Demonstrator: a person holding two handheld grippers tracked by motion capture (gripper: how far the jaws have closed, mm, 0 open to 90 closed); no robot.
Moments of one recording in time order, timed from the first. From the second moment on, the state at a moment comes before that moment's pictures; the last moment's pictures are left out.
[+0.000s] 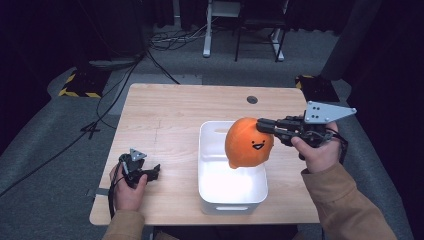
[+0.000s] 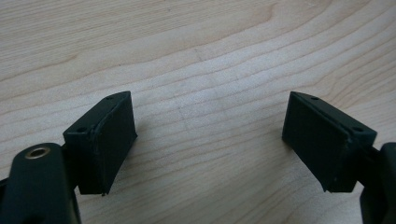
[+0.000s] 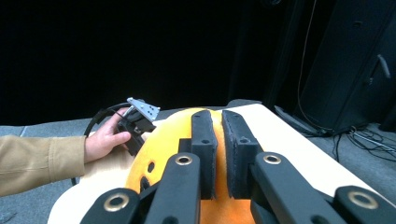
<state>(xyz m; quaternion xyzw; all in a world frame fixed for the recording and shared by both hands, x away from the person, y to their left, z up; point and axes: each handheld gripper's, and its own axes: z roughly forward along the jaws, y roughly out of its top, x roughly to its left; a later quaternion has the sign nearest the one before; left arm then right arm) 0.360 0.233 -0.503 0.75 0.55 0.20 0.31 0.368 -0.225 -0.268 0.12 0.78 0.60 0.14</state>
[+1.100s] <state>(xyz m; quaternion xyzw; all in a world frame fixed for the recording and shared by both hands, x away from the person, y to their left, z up) 0.360 0.233 -0.503 0.76 0.54 0.20 0.31 0.338 -0.173 -0.325 0.10 0.83 0.54 0.05</state>
